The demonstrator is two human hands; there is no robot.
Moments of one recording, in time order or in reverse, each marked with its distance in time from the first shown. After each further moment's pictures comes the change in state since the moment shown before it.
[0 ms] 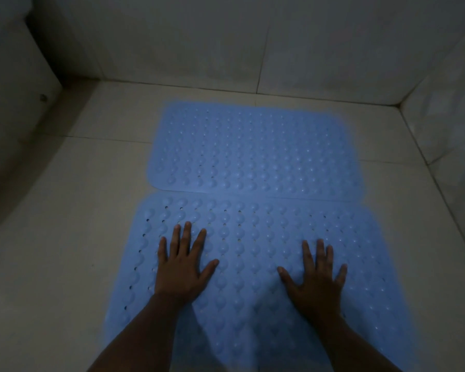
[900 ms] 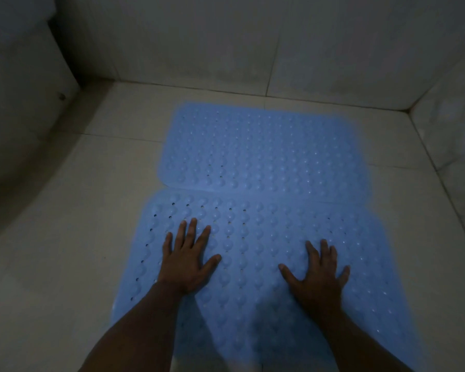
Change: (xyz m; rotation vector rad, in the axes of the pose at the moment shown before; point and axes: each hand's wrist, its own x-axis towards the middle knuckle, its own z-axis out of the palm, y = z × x) left_hand 0.004 -0.012 -0.017 -0.117 -0.101 0.013; right_hand 0.006 -0.014 -0.007 0.145 -0.038 0.067
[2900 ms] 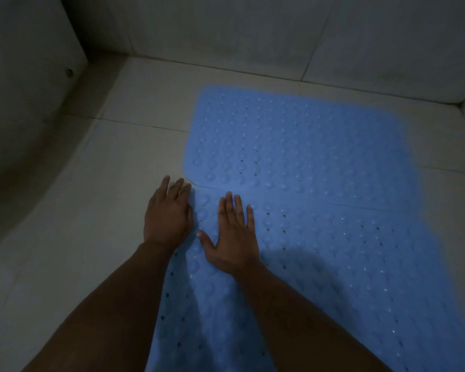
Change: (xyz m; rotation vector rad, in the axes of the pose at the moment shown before) left_hand 0.088 -0.113 -0.072 -0.009 0.235 -0.043; right_hand 0.028 -0.282 0.061 0.035 -0.062 -0.565
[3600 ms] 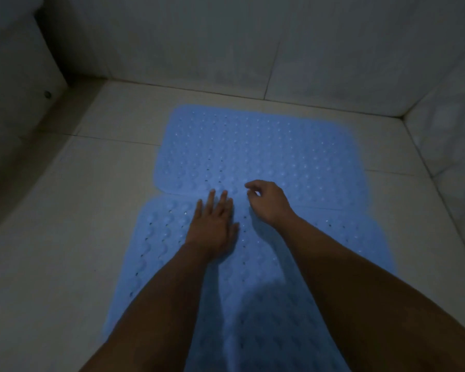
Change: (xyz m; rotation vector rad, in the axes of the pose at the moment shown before) left_hand -0.006 0.157 0.030 0.028 -0.229 0.216; right_hand 0.023 0.125 -0.147 0.508 0.008 0.310
